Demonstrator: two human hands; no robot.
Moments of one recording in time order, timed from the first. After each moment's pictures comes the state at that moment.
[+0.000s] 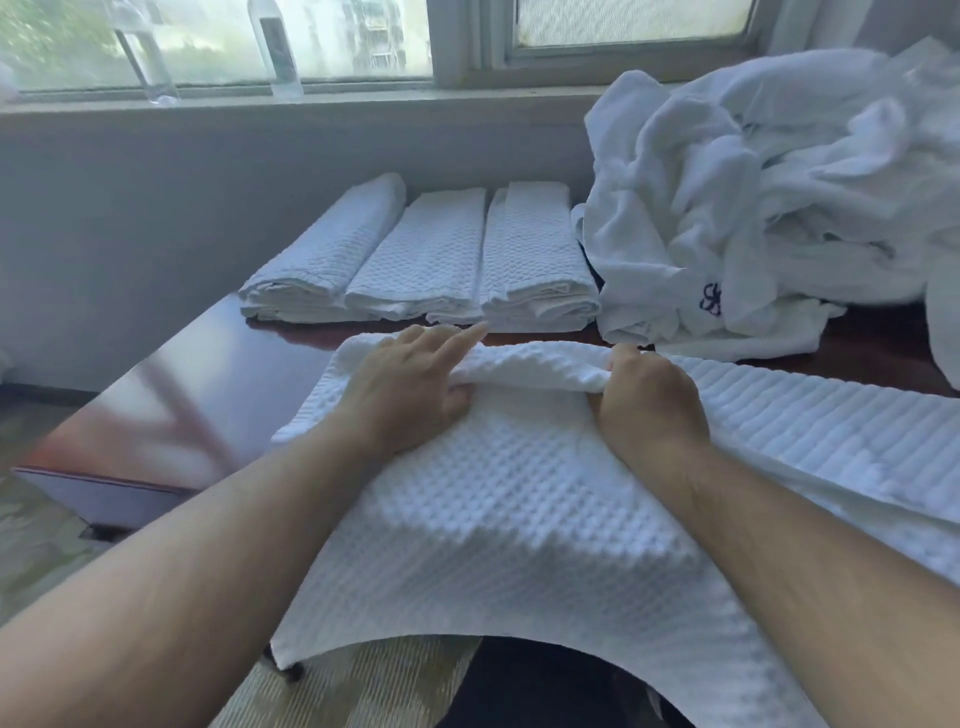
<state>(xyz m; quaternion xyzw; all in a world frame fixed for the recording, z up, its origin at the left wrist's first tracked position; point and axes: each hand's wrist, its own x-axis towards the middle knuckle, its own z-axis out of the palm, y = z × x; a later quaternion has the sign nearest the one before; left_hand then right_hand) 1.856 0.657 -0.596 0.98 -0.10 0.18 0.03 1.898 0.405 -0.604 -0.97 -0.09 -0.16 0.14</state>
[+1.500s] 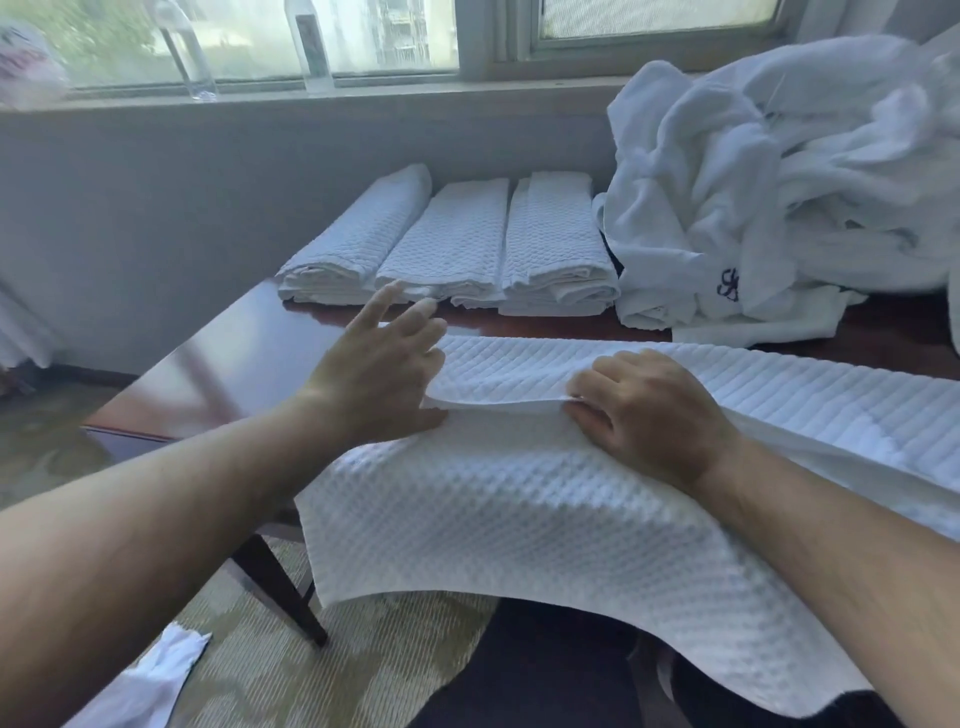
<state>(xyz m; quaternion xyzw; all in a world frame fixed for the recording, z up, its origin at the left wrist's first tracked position) 1.800 0.684 -0.564 0.92 -0.17 0.17 -0.31 1.863 0.390 -0.599 -0.82 -0.48 -0.30 0.10</state>
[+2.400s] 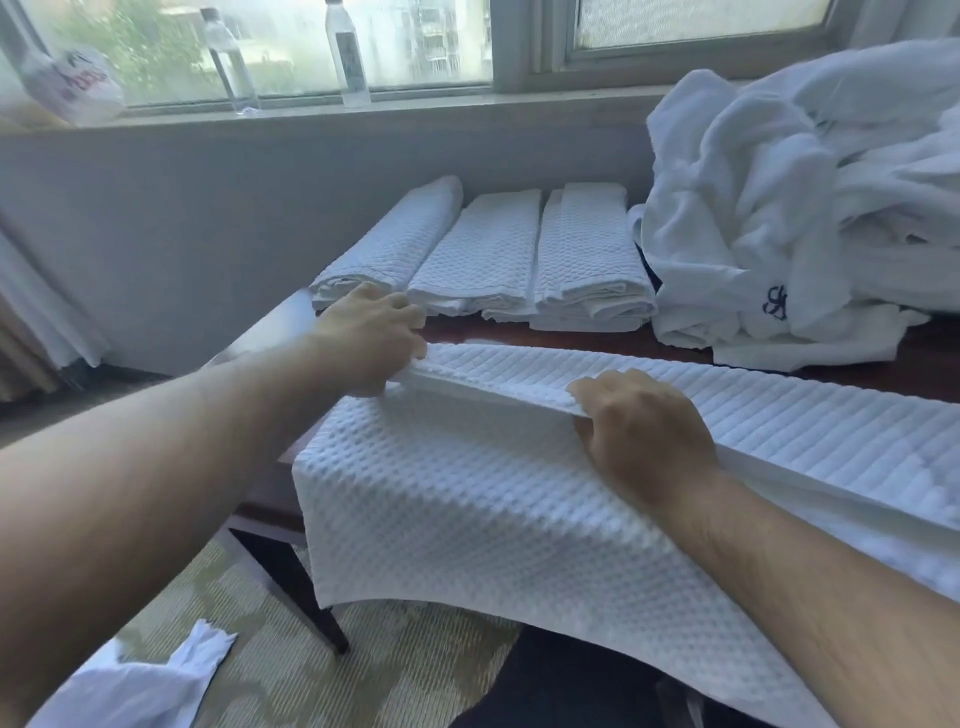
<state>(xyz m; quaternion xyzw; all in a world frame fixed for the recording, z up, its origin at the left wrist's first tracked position) 1.841 0.737 -0.535 0.93 -0.10 -0.02 -0.36 1.849 0.437 -0.602 -0.91 -0.32 -0.24 0.09</state>
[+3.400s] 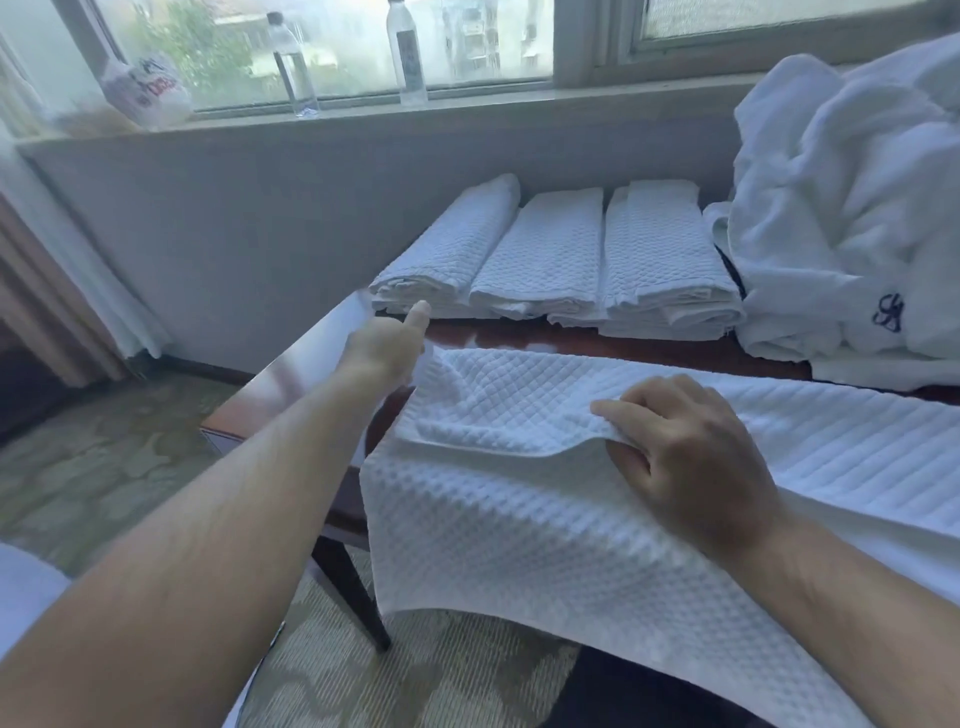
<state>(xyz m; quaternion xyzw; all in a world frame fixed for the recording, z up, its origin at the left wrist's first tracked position) 1.828 0.783 -0.567 0.86 0.32 0.14 0.38 1.836 0.463 -0.607 -0.83 -0.42 -0.29 0.23</state>
